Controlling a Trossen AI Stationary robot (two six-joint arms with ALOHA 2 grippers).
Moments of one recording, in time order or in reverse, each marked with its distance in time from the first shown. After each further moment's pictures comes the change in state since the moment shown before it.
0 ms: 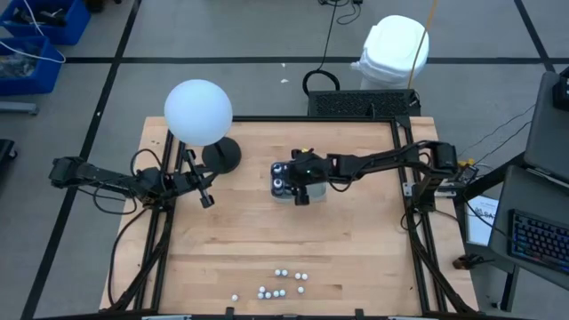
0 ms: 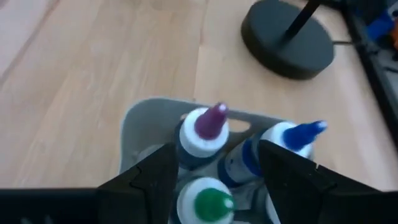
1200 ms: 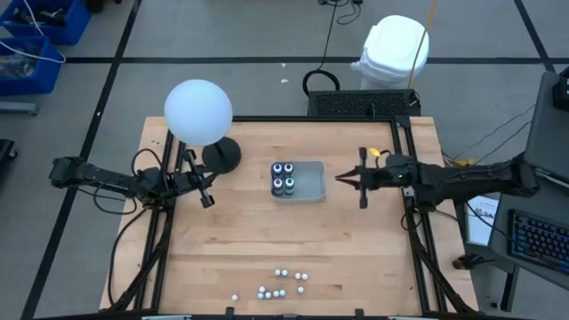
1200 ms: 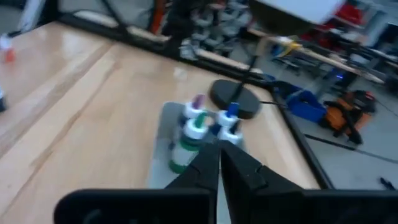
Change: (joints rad) left arm 0.000 0.000 0.000 -0.014 -0.008 -0.027; right arm 0.004 -1.013 -0.703 0.122 -0.008 -0.025
